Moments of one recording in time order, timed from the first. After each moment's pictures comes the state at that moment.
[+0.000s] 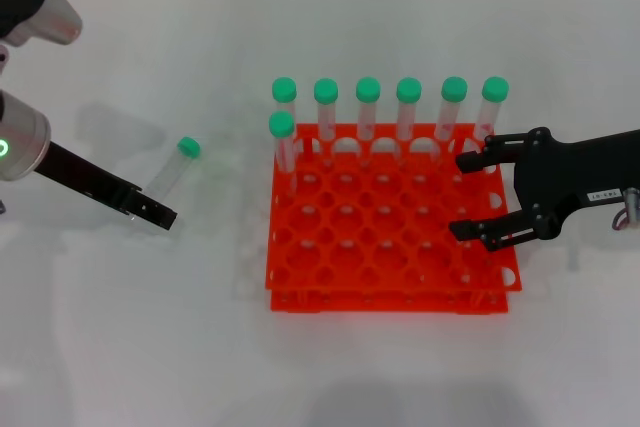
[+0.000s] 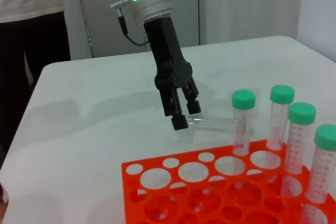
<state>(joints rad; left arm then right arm) -0.67 -2.05 0.98 0.95 2.69 1.47 -2.38 0.54 1.98 -1.15 -0.83 -1.87 -1.49 1.39</state>
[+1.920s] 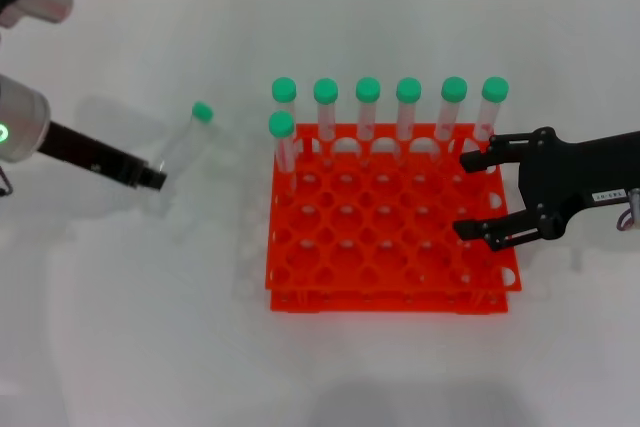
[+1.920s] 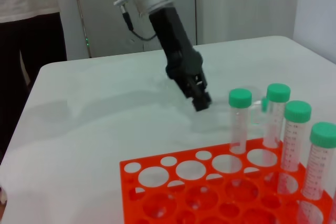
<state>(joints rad) -0.62 -2.06 0.97 1.03 2.61 1.43 -2.35 0.53 1.98 -1.14 -0.84 -1.87 -1.49 1.39</state>
